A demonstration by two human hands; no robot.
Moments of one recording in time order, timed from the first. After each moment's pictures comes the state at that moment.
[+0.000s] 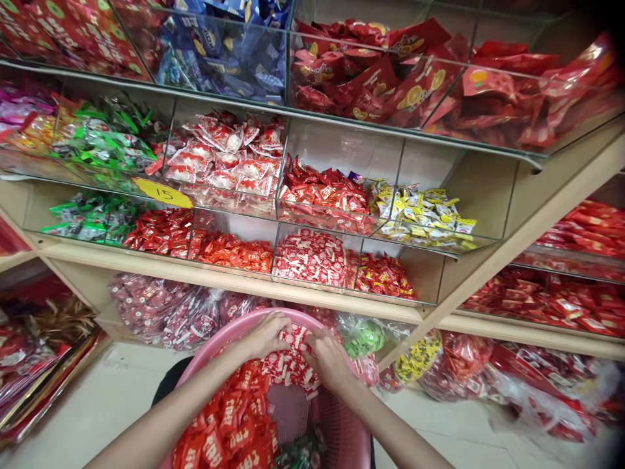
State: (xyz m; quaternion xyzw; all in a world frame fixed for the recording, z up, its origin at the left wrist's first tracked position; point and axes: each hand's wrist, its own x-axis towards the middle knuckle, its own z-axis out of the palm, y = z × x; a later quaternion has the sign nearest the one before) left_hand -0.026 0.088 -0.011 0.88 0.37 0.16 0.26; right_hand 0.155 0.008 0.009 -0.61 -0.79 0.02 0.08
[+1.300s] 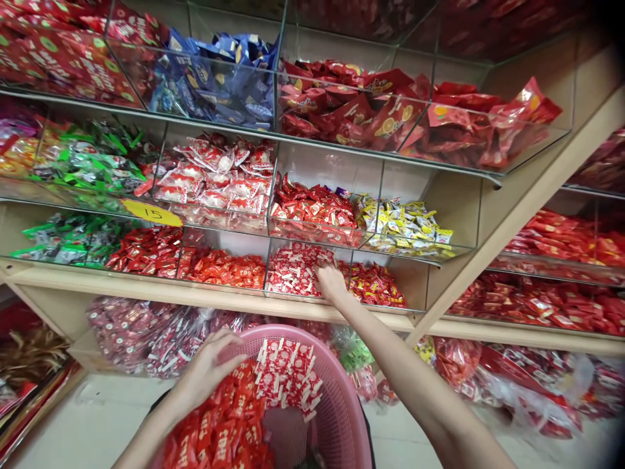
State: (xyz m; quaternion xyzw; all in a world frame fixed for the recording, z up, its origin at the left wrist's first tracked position) left_hand -0.103 0.055 0.031 0.80 0.45 0.32 0.25; right_hand 0.189 0.145 0.107 -0.68 -0.72 -0.15 0.03
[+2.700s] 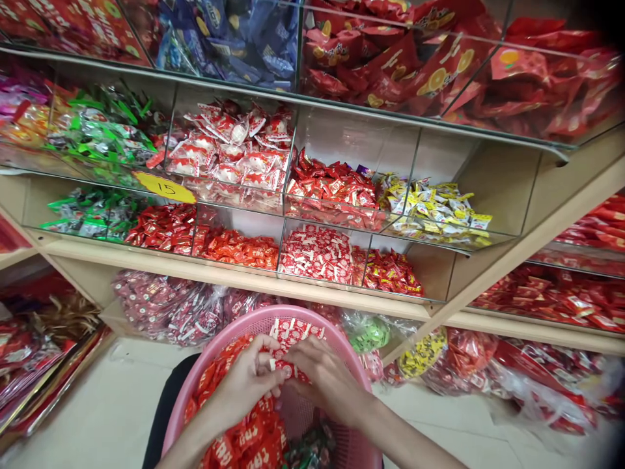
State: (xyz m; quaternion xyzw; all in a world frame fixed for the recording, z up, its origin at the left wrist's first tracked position) left_hand -0.048 -0.008 0.035 0.56 0.41 0.32 0.64; right_hand 0.130 -0.026 0.064 -0.44 -0.87 0.15 0.18
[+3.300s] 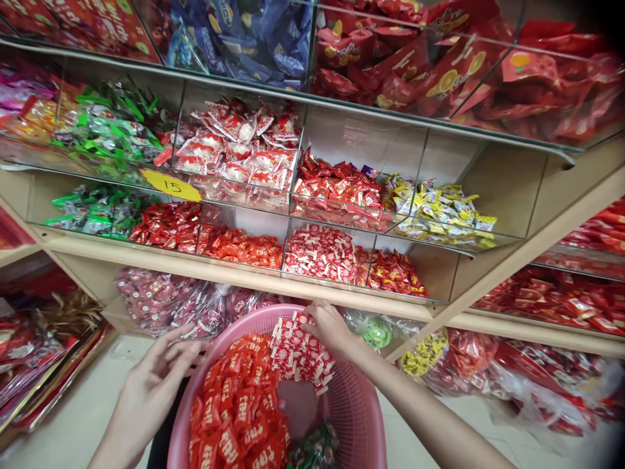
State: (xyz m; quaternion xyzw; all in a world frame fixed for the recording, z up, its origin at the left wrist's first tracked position) left_hand -0.144 -0.020 0.066 0.48 0.62 0.50 0.37; right_hand 0.145 0.060 0.034 -0.58 -0.80 0.09 0.08
